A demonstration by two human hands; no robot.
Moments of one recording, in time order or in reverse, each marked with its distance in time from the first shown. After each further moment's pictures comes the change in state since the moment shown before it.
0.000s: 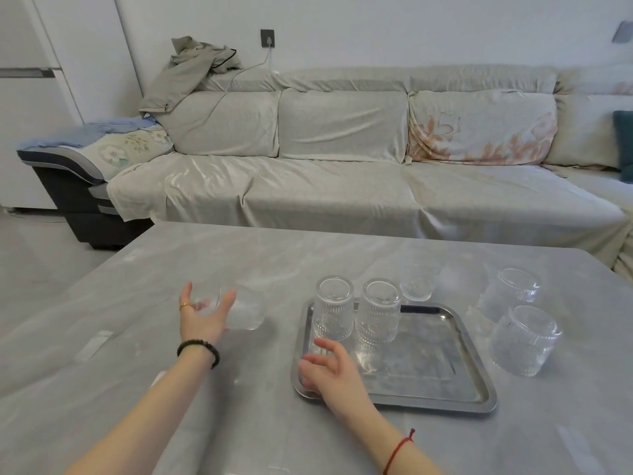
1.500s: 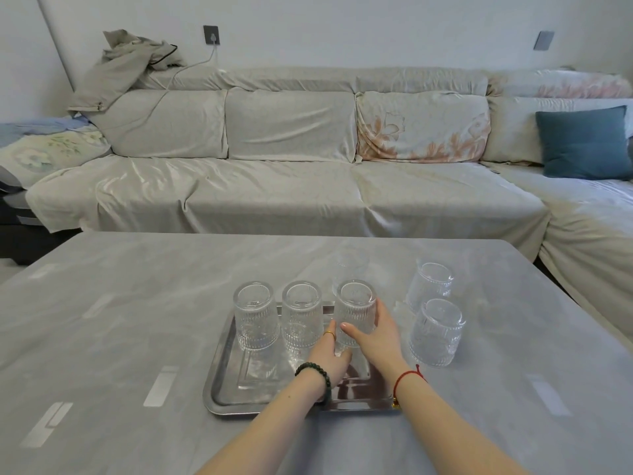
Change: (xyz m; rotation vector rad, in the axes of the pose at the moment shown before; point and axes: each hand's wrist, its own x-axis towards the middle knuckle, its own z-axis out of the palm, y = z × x) left_hand -0.174 -0.037 0.217 0.503 -0.943 0.007; right_hand 0.037 -0.030 -0.186 -0.434 0.476 -0.176
